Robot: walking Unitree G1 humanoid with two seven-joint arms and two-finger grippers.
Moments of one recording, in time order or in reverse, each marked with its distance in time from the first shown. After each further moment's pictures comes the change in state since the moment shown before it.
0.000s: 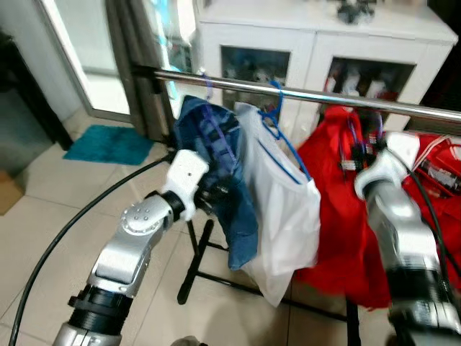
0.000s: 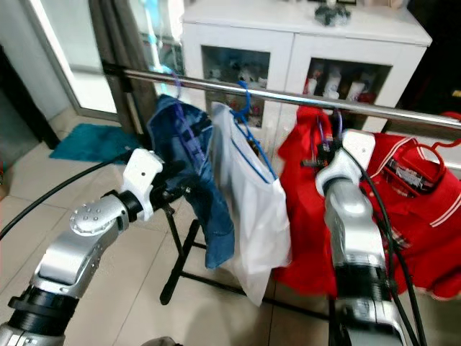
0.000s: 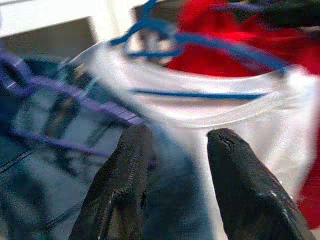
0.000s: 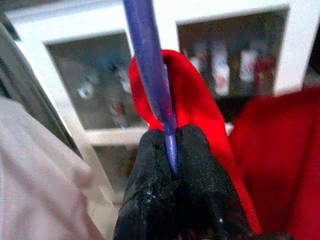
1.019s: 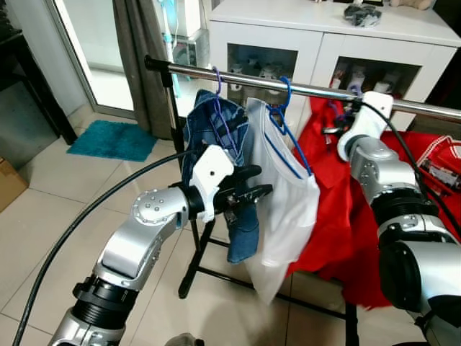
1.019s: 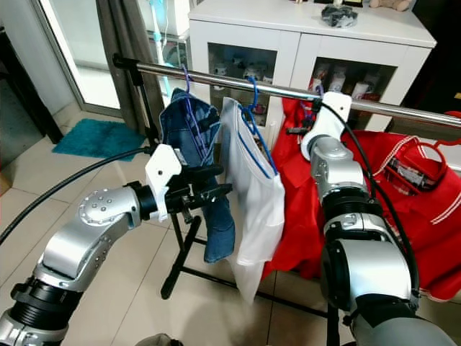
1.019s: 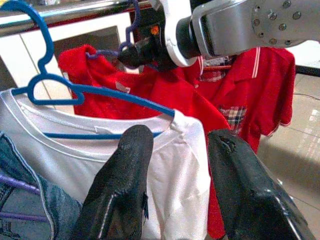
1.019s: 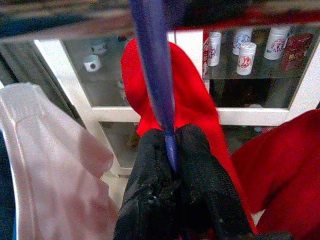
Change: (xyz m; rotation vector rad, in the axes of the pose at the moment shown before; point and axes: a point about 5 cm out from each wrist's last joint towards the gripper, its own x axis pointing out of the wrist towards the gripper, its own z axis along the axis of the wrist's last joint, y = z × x) left arm 0.010 -0.023 0.031 0.028 -0.072 -0.260; right arm 0.057 0.020 0.023 -0.029 0.190 0.048
